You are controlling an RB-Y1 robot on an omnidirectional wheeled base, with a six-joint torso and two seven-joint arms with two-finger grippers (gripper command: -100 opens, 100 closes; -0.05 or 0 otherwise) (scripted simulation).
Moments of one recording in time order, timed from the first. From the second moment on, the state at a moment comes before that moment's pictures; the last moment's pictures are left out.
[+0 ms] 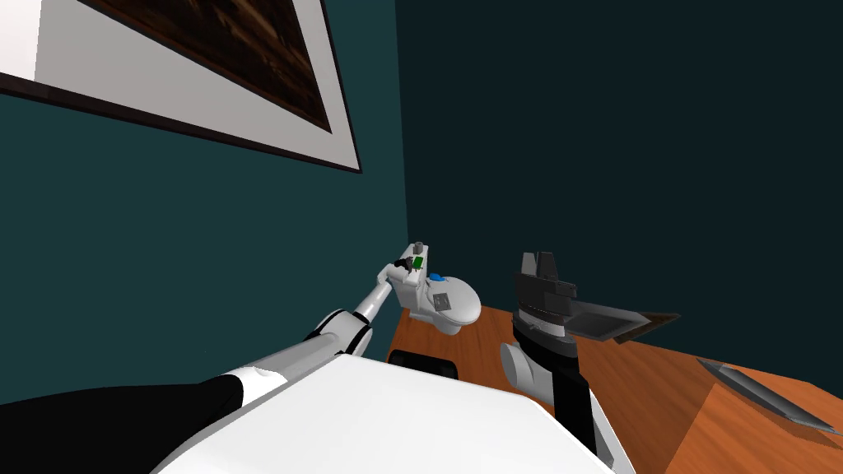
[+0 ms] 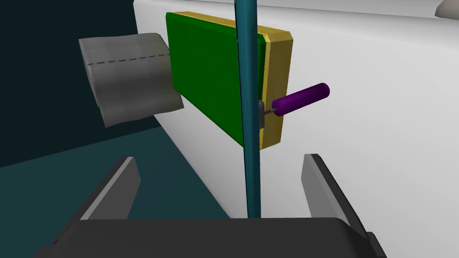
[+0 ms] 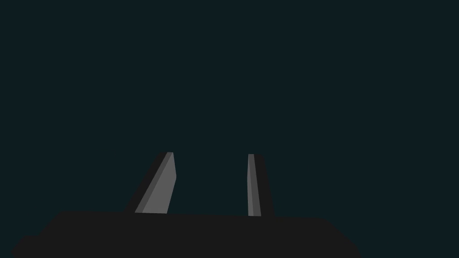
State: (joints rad) left arm -0.54 0.10 -0.09 -1.08 0.05 0.60 0.20; right arm 0.46 0.01 -0.03 -2.31 0.05 -0.63 0.03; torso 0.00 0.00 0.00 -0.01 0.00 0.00
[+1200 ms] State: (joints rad) left arm -0.83 0.12 0.04 -0.60 0.11 0.39 0.15; right arm 0.46 0.01 -0.03 -2.31 0.05 -0.63 0.03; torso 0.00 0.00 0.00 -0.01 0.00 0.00
